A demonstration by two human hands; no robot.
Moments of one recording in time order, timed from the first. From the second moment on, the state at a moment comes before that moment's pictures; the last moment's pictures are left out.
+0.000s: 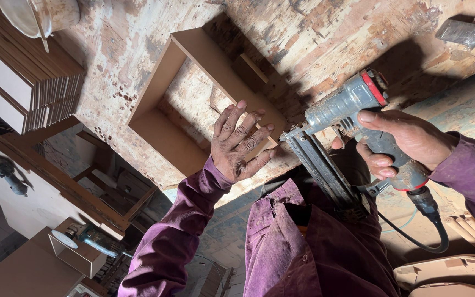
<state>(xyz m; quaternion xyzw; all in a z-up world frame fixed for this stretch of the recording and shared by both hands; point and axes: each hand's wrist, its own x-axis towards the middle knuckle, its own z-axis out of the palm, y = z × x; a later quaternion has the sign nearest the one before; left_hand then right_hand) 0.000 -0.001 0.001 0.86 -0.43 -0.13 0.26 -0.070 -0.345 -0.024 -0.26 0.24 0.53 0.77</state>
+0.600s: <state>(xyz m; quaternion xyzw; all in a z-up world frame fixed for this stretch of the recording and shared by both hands) -0.002 -0.002 0.000 0.86 -0.42 -0.12 0.26 -0.083 -0.353 -0.032 -0.28 0.27 0.48 0.78</state>
